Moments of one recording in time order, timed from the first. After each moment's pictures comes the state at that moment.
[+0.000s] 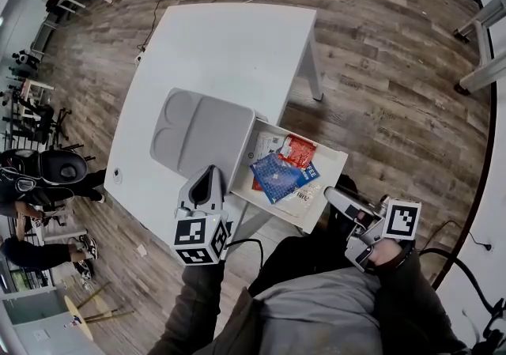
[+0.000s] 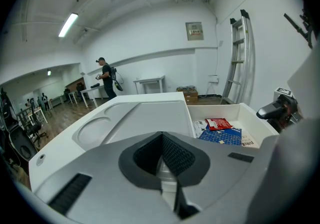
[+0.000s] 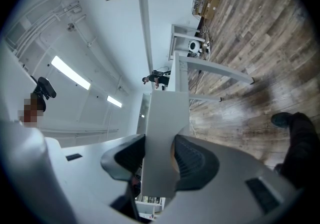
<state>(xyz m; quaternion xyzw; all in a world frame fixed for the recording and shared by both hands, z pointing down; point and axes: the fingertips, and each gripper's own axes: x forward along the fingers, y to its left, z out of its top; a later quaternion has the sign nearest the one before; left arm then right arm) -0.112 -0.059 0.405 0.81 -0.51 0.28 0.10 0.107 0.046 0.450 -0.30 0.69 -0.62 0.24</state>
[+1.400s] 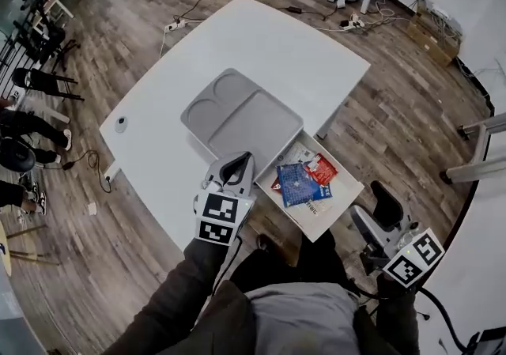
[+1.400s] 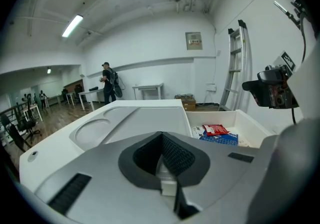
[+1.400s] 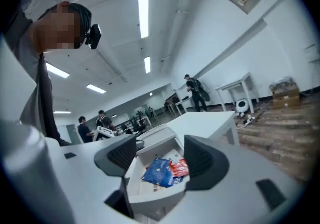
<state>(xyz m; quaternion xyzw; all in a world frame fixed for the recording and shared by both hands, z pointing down) -0.103 -0.059 0.411 0.82 -0.51 0.23 0.09 0.125 0.017 0.338 -0.38 0.90 -0.24 0.01</state>
